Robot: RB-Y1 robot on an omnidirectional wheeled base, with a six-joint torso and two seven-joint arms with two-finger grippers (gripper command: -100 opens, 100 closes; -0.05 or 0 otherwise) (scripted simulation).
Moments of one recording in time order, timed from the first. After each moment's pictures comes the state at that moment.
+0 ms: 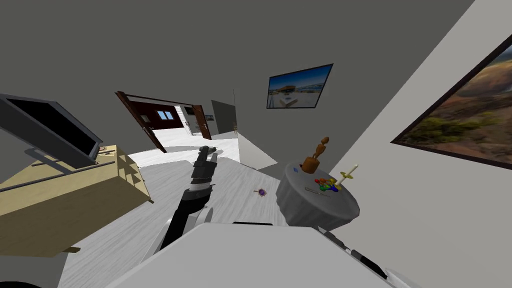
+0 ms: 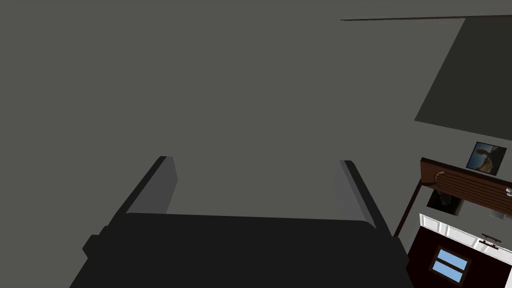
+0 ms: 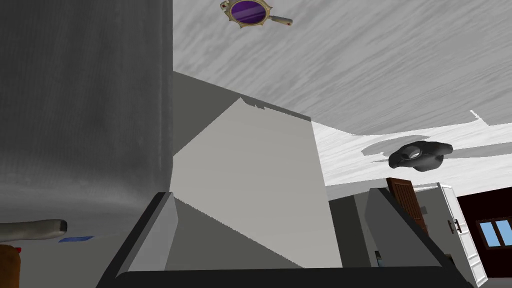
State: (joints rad) left arm 0.55 -0.02 -0.07 -2.38 -0.10 -0.43 -0.04; right arm 0.56 -0.99 0.35 -1.33 0.49 -0.45 0.35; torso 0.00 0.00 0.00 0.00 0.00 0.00
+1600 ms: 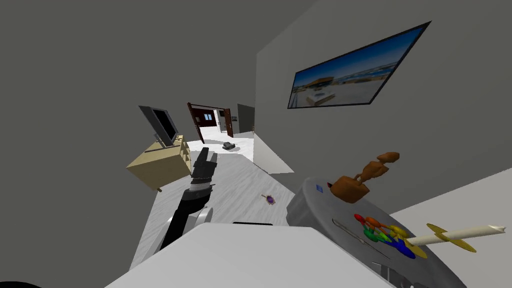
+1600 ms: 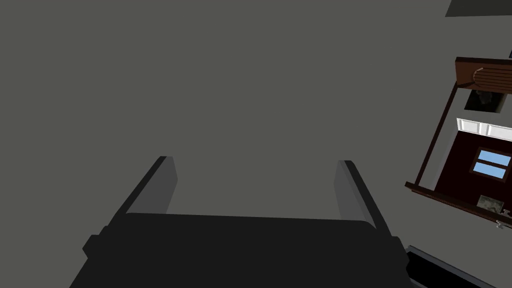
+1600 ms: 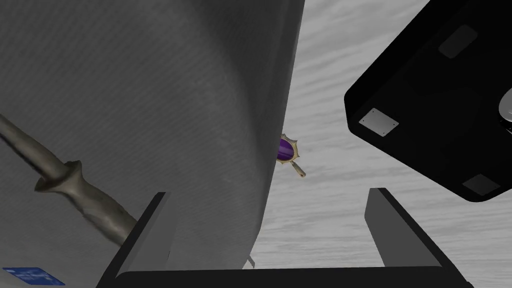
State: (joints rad) left arm 0.55 -0.02 -0.07 -2.38 -0.10 -0.43 -0.04; right arm 0.45 -1.20 0.55 -0.92 0.67 -0.48 0.38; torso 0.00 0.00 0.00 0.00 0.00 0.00
